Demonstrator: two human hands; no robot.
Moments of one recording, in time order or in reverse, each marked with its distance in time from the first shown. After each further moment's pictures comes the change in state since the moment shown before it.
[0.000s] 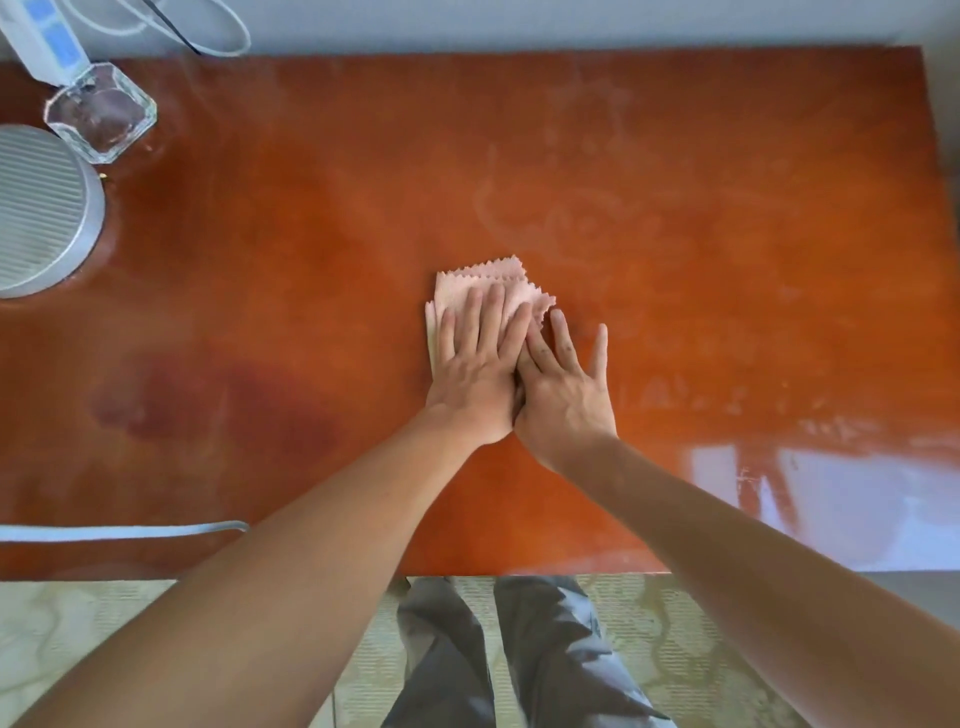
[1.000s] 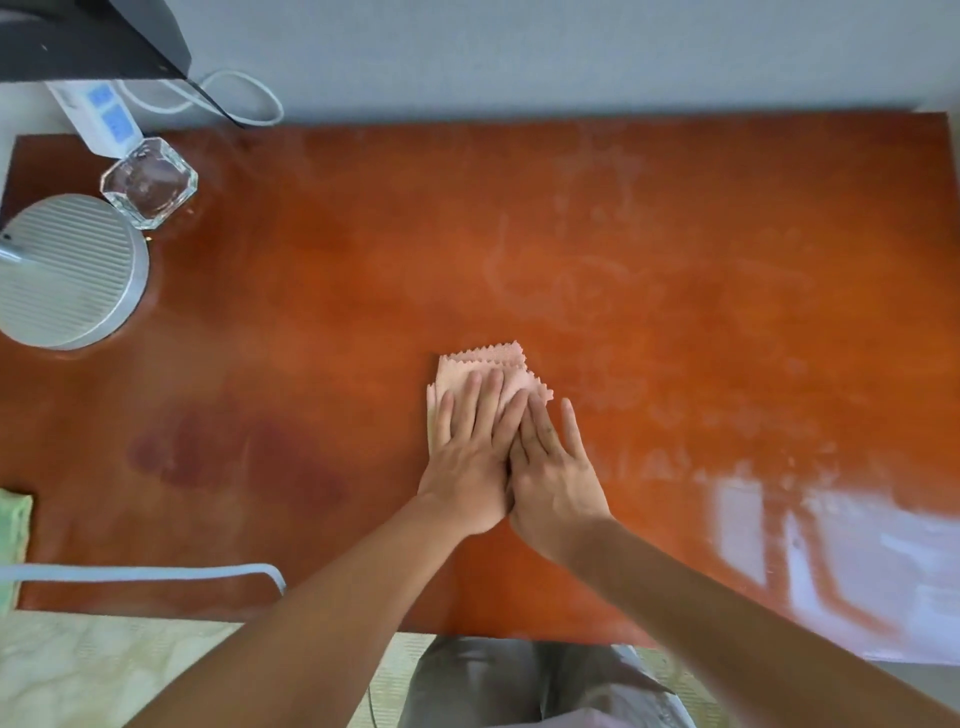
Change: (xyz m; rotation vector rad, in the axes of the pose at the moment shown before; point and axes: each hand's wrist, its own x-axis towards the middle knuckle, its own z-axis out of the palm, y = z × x) left_hand -0.022 -0.004 -0.001 -0.030 -0.115 0.003; right_hand -0.008 -0.003 -0.020 -0.084 -0.135 -0.235
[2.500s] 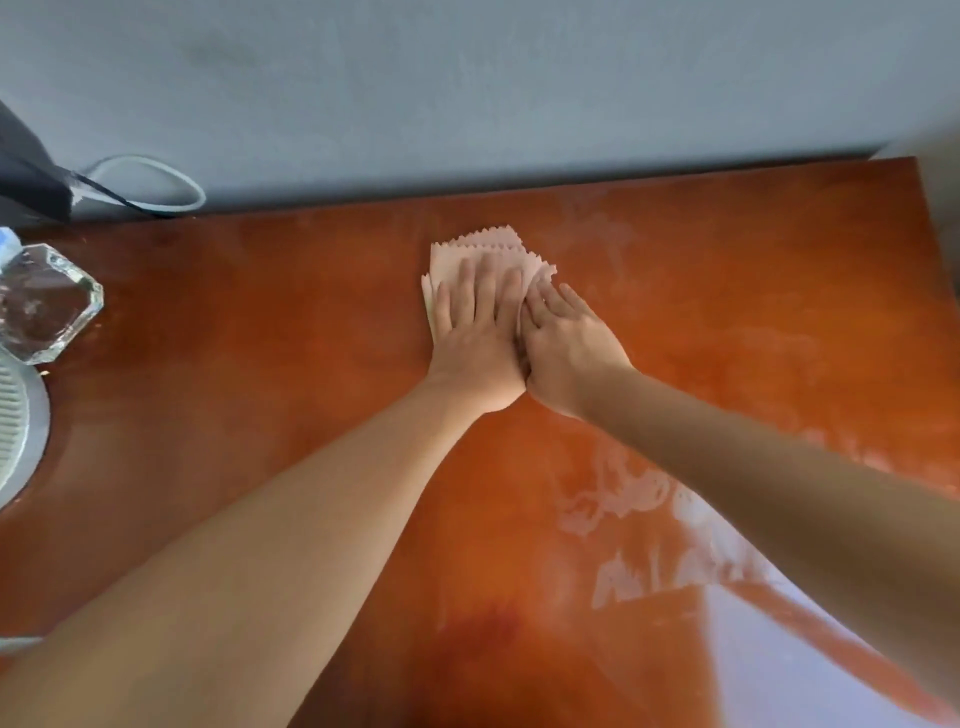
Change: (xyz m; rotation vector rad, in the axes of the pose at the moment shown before) left_hand 0.208 -0.044 -0.114 -0.070 0.090 0.026; right_hand 0.176 0.113 -0.104 -0.069 0.047 0.152
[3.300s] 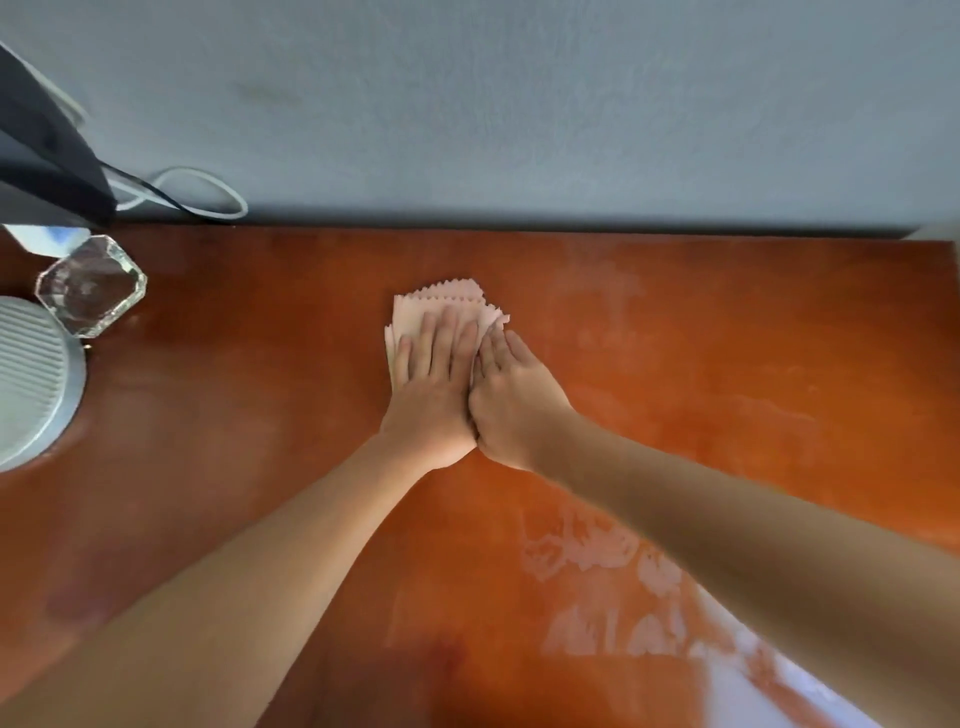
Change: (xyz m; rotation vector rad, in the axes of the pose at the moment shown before) left_hand -0.032 -0.021 0.012 -0.031 0.065 -0.093; right_hand 0.004 -0.018 -0.013 -0.245 -0.007 -0.318
